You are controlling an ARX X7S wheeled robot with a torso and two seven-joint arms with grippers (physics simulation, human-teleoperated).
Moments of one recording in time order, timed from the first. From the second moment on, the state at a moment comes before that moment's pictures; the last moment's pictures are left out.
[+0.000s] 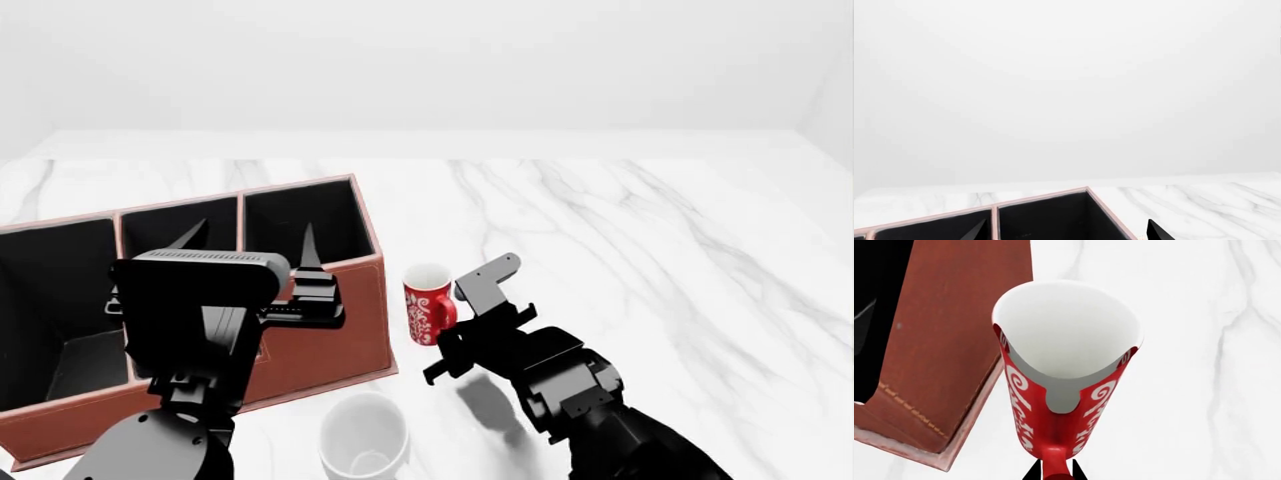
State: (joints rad) left arm -0.33 -0.23 0.10 0.75 -0.35 -0.87 -0.30; right arm 1.01 0.01 -0.90 1.24 0.56 0.22 -0.28
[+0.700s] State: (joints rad) left arm -0.33 -0.24 0.09 0.75 -0.37 -0.86 -0.31; right arm 0.88 0.35 -1.03 0.61 0.88 0.43 0.12
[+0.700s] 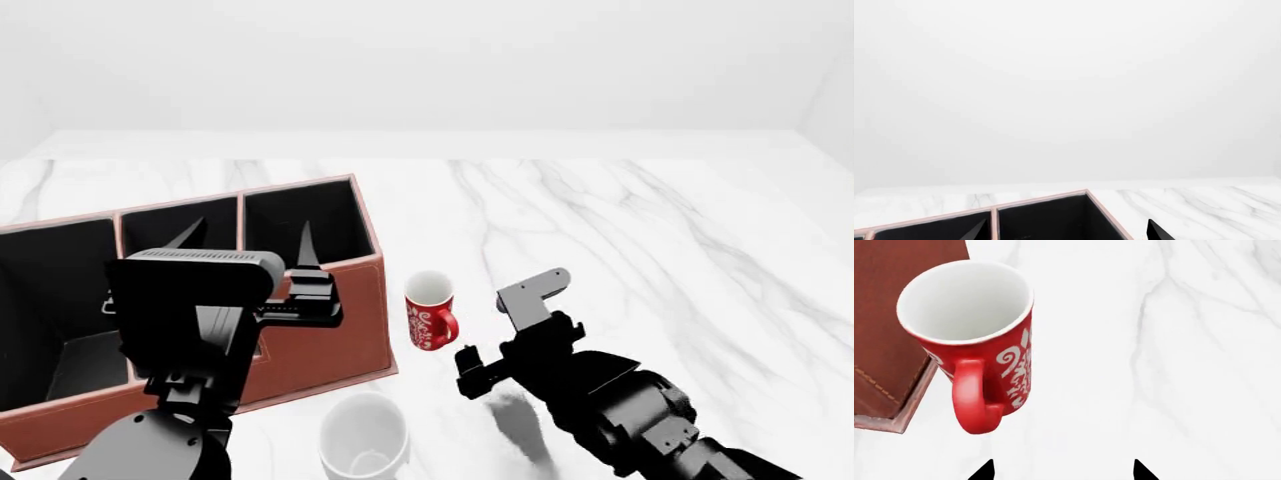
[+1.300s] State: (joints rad) left arm -0.32 -0.25 0.11 0.75 -0.38 -0.83 -0.33; right arm 0.55 0.93 -0.72 -0.71 0.69 0.19 0.98
